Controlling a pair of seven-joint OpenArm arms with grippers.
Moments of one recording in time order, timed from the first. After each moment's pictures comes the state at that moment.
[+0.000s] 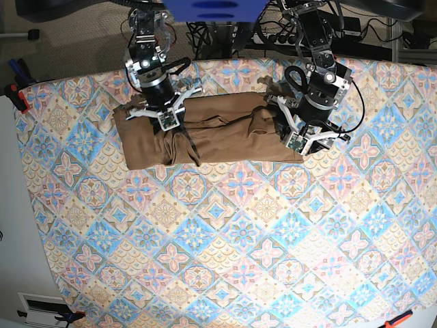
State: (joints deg) left arm 17.7 11.1 -15.4 117.7 20.3 -41.2 36.9; right arm -23.9 -7.3 5.2 94.5 -25.2 21.2 -1.3
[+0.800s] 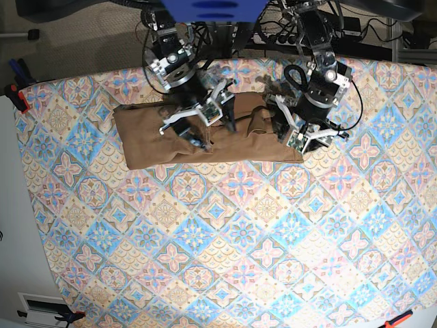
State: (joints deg) left arm 19.6 11.1 -15.4 118.4 15.1 -41.2 36.9; right arm -25.3 -7.0 -9.2 102.5 -32.2 21.1 -0.5
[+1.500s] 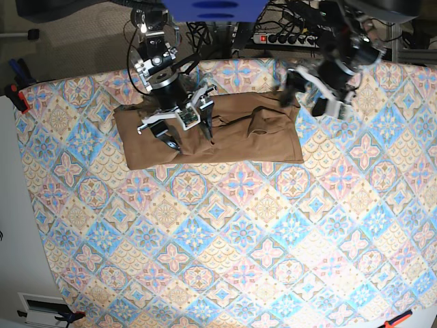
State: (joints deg) left arm 26.9 2.1 -31.4 112.7 -36.6 -41.0 57.1; right arm -25.8 -7.0 -1.8 103.0 -32.2 21.1 -0.6
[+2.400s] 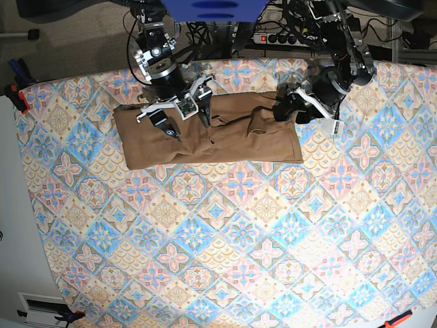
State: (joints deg) left arm 17.2 -0.9 -27.2 91.9 -41.5 -40.8 55.3; right arm -28.8 -7.0 -1.1 103.0 -32.2 21.4 -0.7
